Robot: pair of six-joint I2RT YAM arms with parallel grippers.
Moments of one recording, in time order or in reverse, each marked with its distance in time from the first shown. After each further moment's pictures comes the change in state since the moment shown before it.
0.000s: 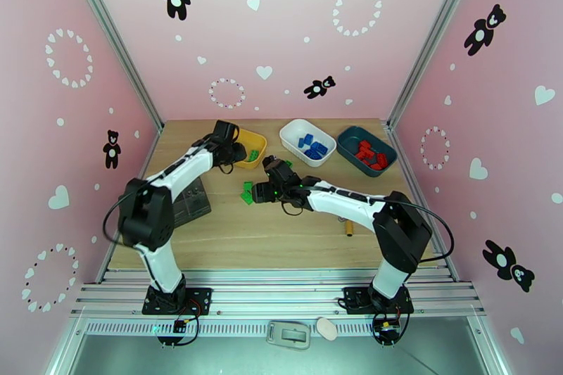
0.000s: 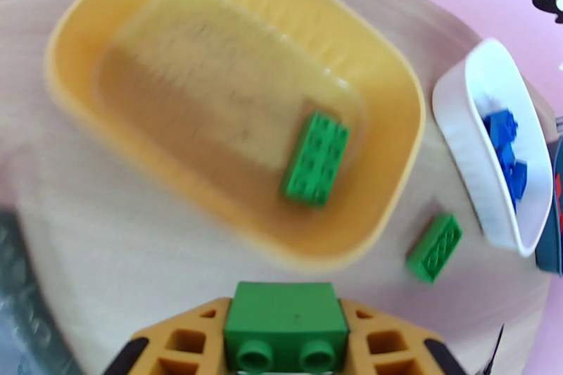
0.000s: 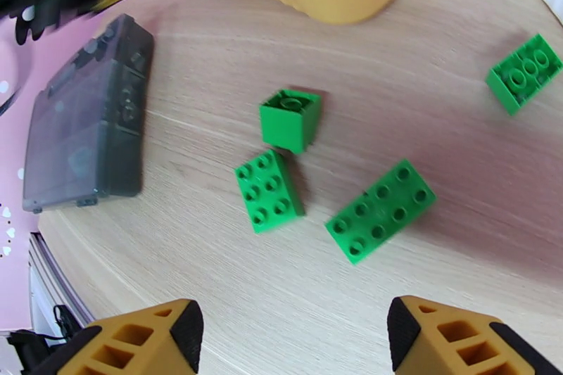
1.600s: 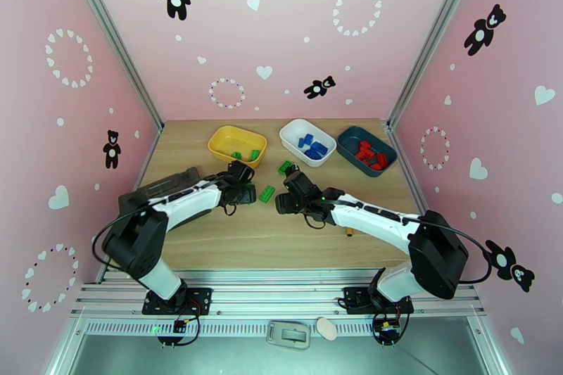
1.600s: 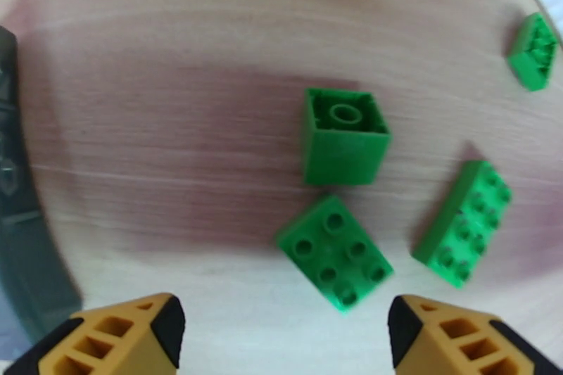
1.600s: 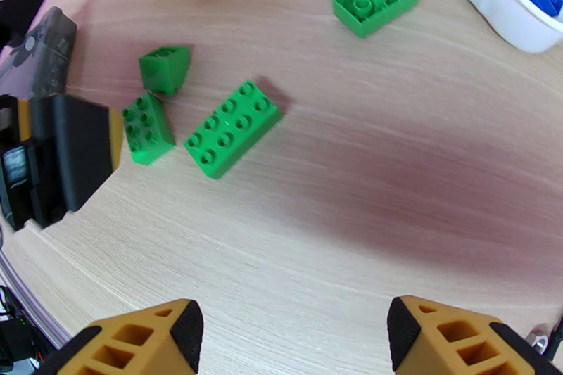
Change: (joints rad) left arm -0.234 -0.224 -0.515 0.030 -0.185 -0.051; right arm -0.021 -0.251 -0.254 -0.113 0.175 -0.036
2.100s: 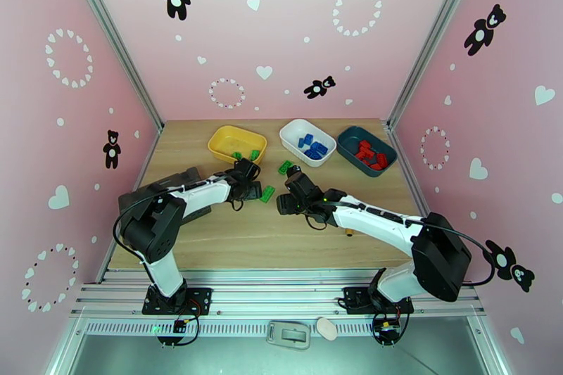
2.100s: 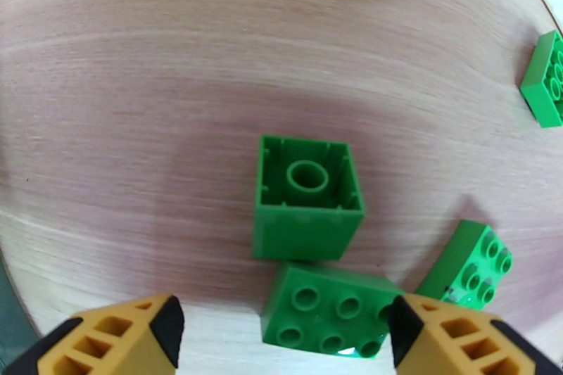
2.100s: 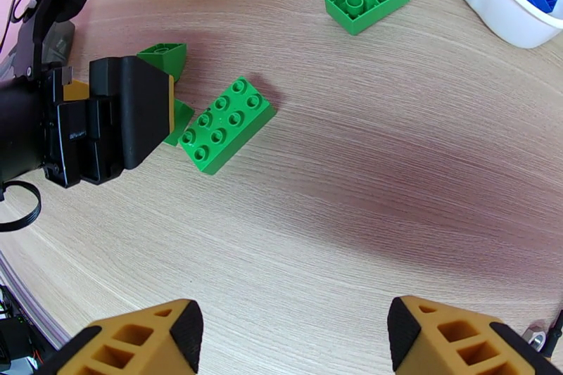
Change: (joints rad) left arm -0.003 0.106 0.069 0.075 0.001 -0.015; right arm -0.004 -0.015 -0.009 0.004 0.005 0.000
